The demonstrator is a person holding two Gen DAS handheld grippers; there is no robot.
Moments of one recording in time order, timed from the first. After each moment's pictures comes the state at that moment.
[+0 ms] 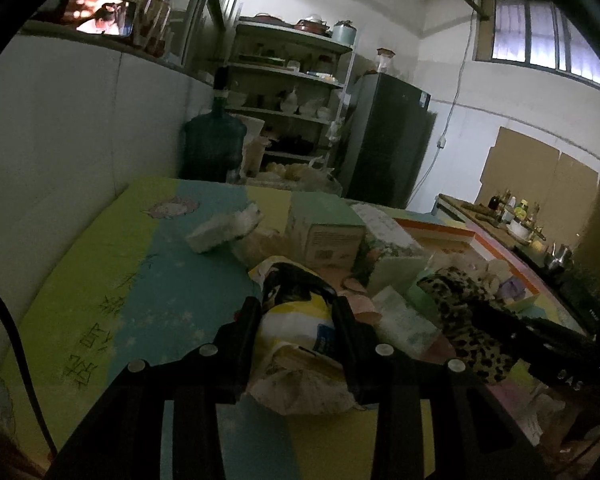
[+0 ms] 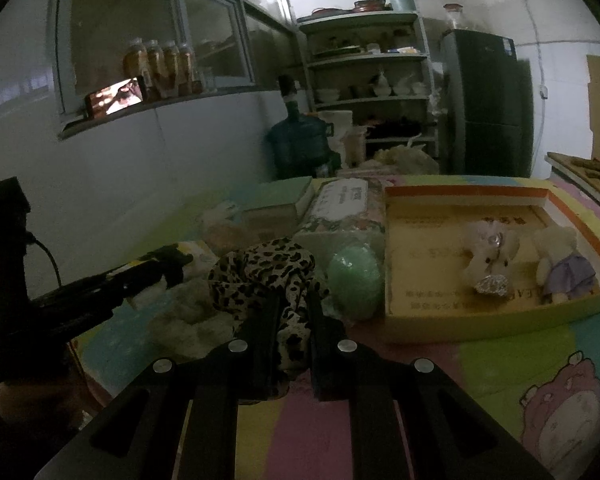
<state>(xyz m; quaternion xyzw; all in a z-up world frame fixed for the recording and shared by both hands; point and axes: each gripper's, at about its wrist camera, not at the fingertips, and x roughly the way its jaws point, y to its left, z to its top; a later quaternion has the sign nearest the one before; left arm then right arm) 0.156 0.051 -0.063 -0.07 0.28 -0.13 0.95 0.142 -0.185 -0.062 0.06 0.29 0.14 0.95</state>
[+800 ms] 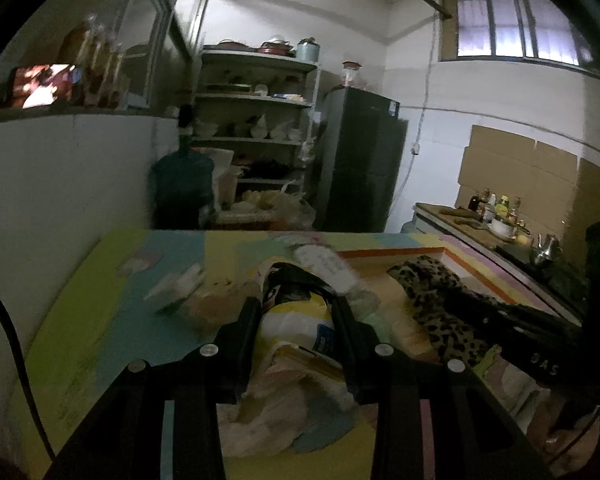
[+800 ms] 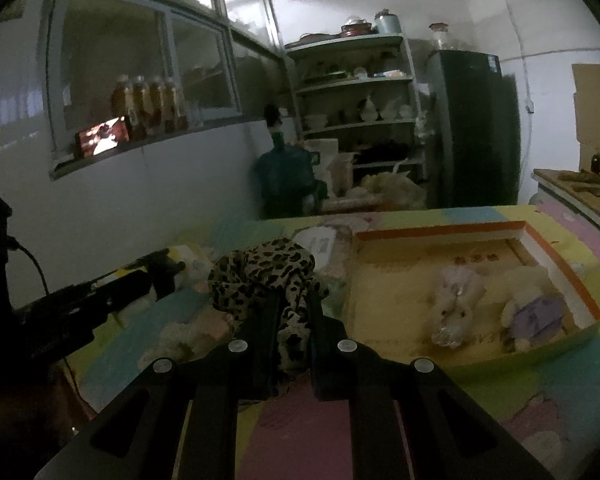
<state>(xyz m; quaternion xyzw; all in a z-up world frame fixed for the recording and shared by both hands) 0.155 -0.005 -0.018 -0.03 0.23 -0.17 0.96 0.146 -0.226 -0.029 0.07 0.24 0.12 0.96</state>
